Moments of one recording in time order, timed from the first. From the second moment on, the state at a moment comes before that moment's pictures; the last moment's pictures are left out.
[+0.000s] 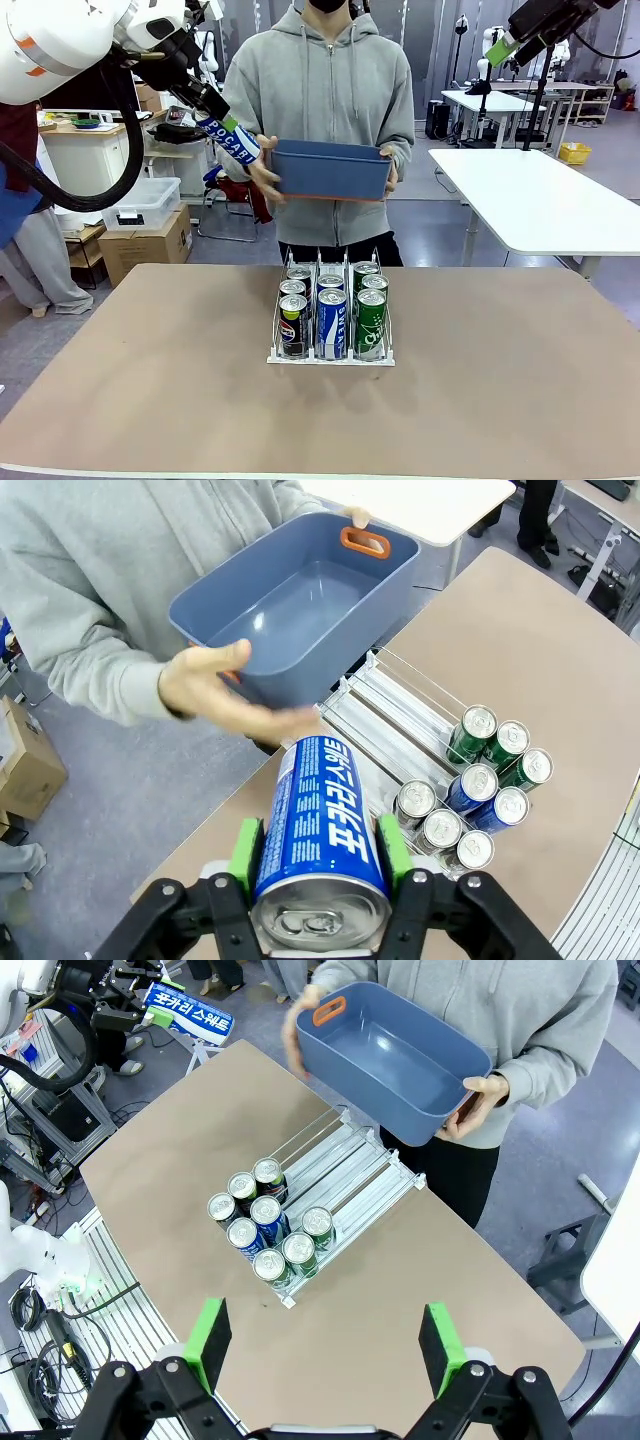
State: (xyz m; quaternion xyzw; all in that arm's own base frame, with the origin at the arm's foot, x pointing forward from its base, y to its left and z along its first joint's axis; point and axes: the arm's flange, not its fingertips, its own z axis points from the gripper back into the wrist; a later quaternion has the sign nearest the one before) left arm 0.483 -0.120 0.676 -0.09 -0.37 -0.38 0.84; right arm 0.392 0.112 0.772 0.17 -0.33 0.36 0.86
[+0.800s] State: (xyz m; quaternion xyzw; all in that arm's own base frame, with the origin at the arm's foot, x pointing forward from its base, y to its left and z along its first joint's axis) left arm 0.483 -0.121 0.672 -0.08 -0.36 -0.36 0.86; right arm 0.392 0.112 0.772 0.17 -0.33 0.36 0.86
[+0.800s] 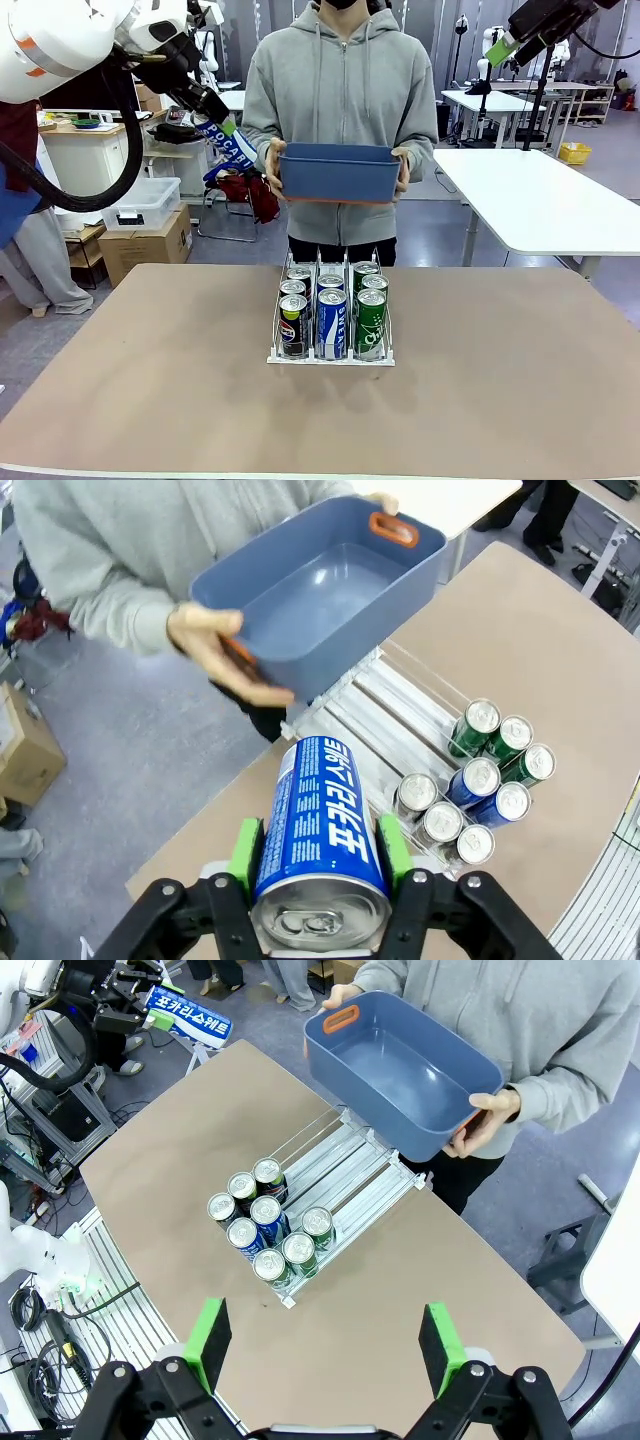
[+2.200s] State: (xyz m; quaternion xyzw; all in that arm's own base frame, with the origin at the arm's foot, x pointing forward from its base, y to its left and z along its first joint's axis) left arm 0.350 -0.161 0.630 -0.04 -0.24 -0.32 0.92; right arm 0.393 0.112 0.772 0.17 -0.33 0.36 0.86
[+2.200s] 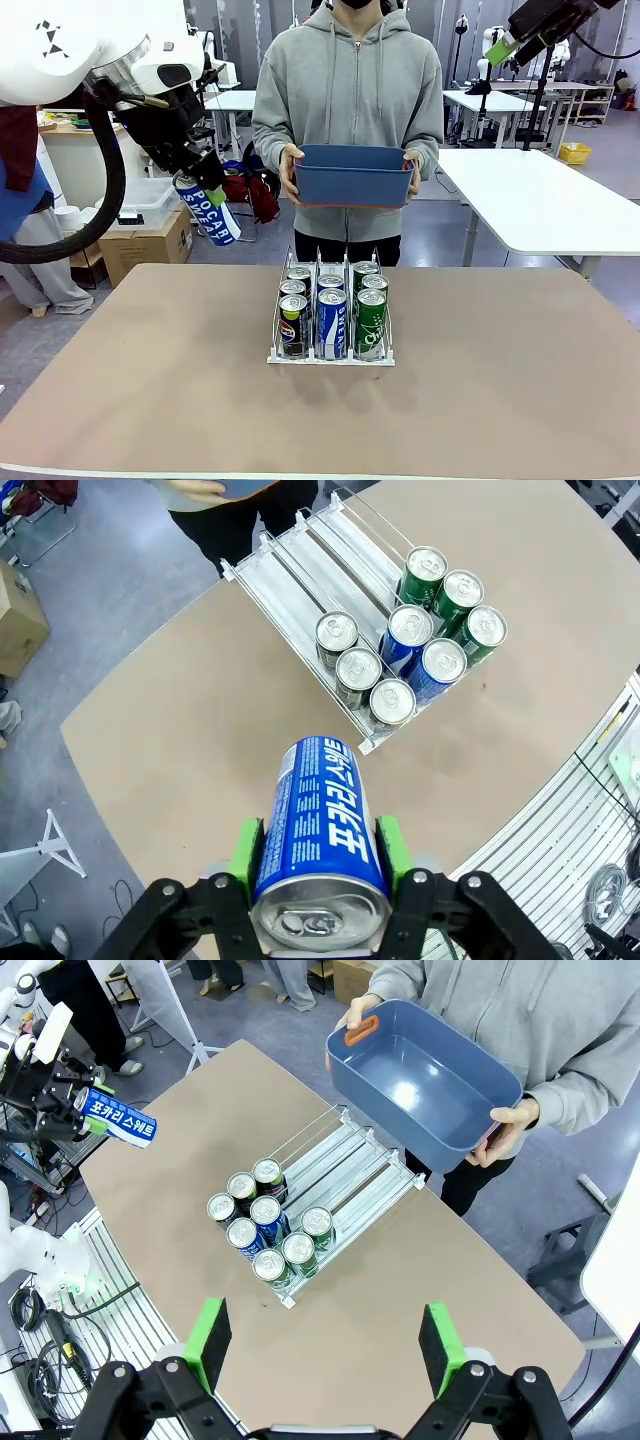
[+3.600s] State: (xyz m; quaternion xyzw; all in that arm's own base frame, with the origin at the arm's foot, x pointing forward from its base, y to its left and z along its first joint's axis) left arm 0.203 -0.245 0.580 -0.09 -0.31 -0.41 0.85; right arm 0.393 0.112 0.772 0.17 -0.33 0.36 0.86
